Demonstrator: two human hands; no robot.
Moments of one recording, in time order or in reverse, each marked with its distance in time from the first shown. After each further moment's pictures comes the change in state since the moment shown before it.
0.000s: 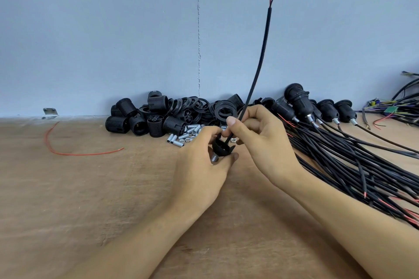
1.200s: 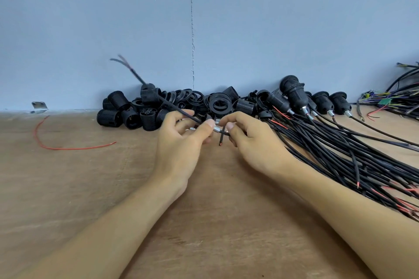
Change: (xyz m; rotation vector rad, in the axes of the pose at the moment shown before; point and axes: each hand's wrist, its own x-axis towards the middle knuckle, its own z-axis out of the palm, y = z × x) left_hand 0.022 -0.001 -0.010 -0.651 0.103 -0.395; right_hand 0.006 0.027 -0.009 -0.422 -0.170 0.020
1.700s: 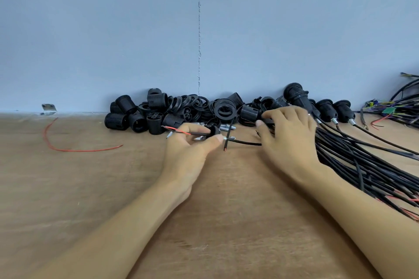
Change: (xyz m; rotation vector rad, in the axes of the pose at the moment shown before) left_hand 0.000 -0.002 -0.001 0.080 0.018 -0.141; right_hand 0.005 0.024 -0.028 -0.647 0.315 0.026
